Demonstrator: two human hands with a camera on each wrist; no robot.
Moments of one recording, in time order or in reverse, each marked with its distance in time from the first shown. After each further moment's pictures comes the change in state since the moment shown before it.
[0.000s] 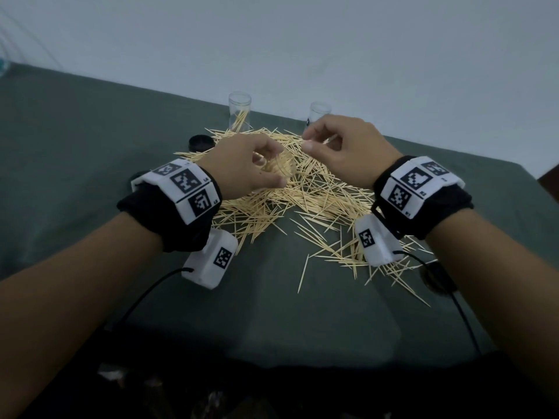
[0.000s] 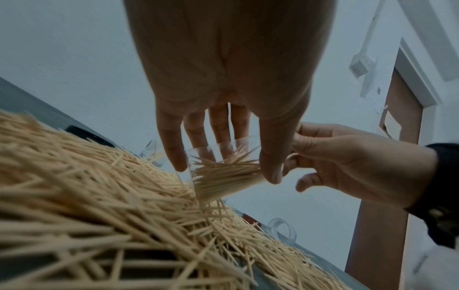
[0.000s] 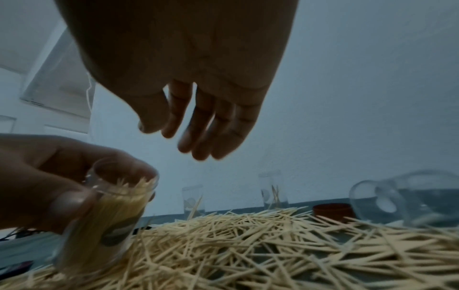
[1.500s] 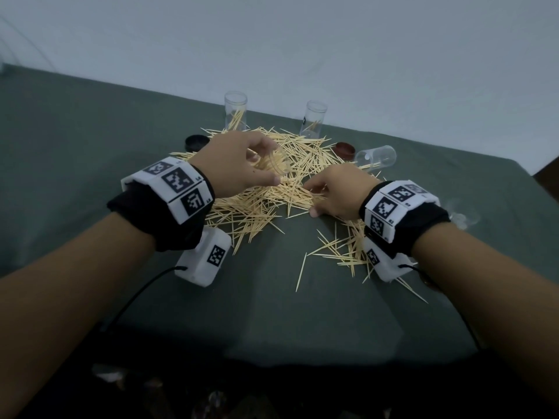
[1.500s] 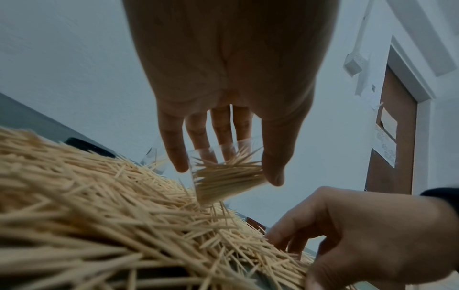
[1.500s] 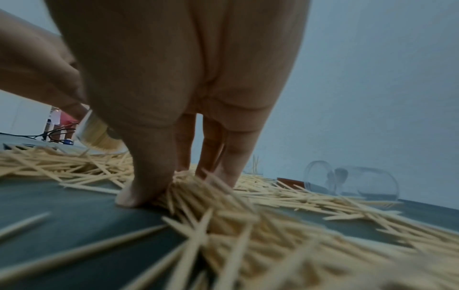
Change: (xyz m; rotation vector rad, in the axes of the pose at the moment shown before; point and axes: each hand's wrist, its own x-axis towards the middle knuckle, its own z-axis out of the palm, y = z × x) left_hand -0.001 -0.003 -0.005 0.080 0.014 0.019; right_hand -0.016 0.011 0.025 -0.405 -0.423 0.179
